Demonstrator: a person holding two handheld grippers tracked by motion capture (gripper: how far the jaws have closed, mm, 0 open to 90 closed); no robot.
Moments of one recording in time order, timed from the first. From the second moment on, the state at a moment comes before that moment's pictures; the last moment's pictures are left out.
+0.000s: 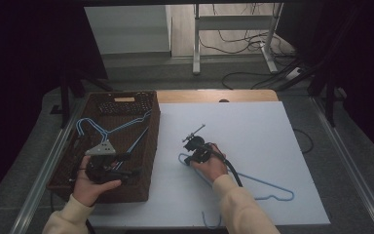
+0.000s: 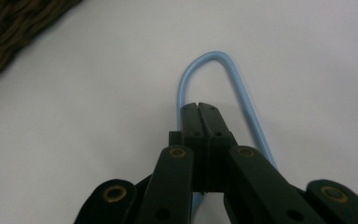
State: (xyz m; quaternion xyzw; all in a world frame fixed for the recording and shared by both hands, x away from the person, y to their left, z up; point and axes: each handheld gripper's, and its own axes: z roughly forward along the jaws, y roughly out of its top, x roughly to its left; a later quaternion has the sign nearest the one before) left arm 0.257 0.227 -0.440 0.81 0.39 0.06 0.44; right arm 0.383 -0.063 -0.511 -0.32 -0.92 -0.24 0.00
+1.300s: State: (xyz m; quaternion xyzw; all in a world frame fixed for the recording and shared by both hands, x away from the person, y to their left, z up) left arm 0.259 0.226 -0.439 0.81 0.39 0.06 0.44; right arm 0.327 -0.268 -0.495 -0.45 -0.87 -0.19 -0.11
